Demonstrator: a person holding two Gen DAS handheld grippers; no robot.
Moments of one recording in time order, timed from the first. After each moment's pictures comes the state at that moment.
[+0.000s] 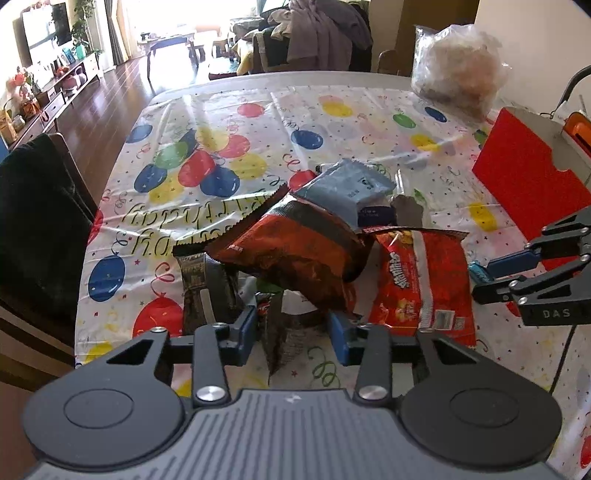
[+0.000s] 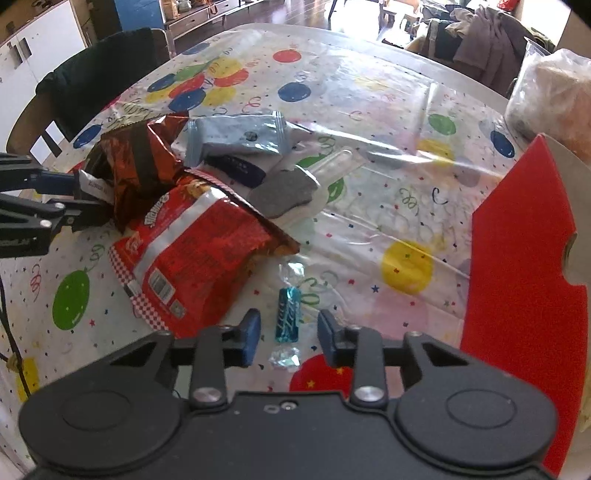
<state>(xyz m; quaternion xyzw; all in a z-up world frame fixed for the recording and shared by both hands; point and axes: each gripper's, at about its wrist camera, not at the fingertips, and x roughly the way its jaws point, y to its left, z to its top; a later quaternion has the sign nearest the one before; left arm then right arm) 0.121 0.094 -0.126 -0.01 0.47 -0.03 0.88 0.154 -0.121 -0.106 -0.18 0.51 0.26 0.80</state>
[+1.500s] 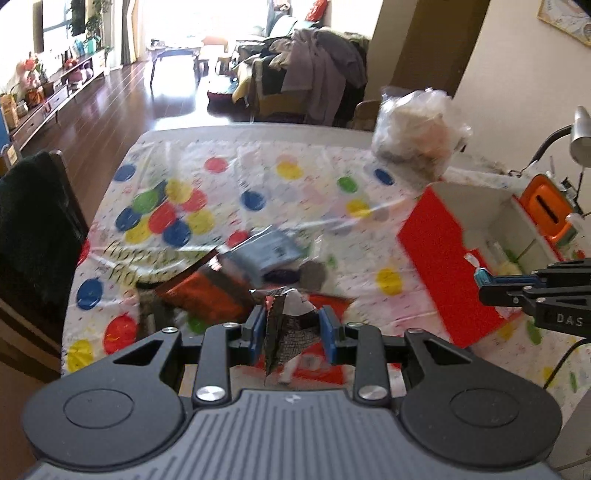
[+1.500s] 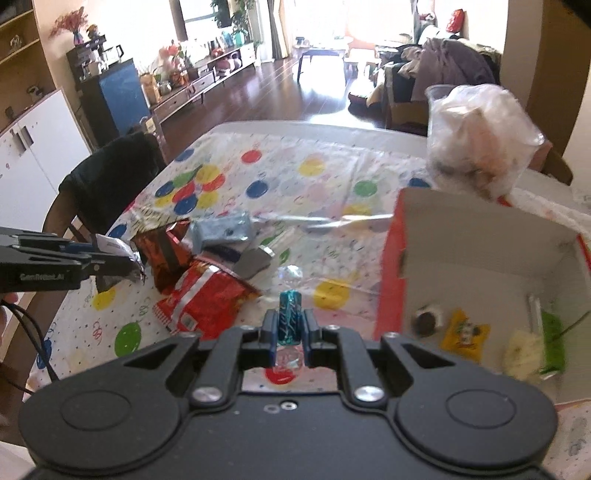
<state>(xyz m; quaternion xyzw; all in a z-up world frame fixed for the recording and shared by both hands) 0.098 0.035 -0.025 -0.07 0.43 -0.04 0.90 0.117 -0.216 0.009 -0.08 0.43 0.25 0.87</state>
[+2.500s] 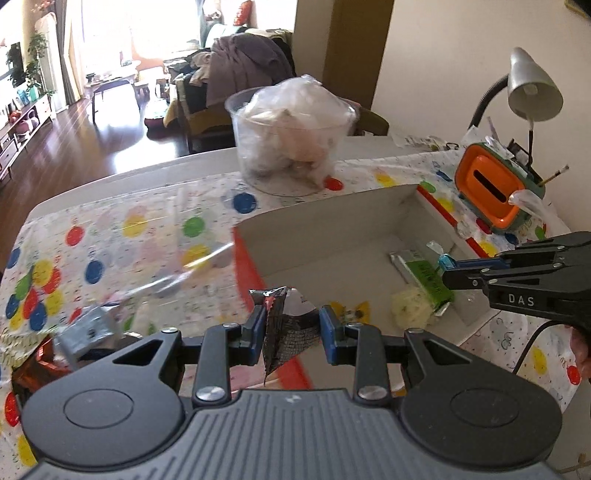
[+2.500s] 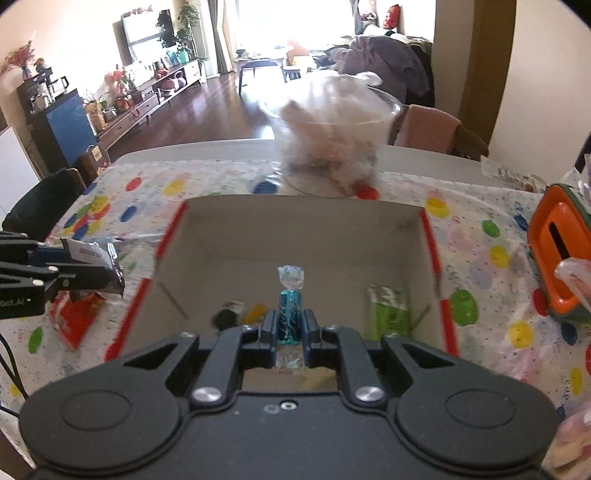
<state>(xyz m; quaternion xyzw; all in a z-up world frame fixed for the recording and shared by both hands) 0.179 -0.192 0.000 0.00 0.42 -0.10 0.90 0.185 -0.409 0.012 -0.06 0.43 0.18 0.88</state>
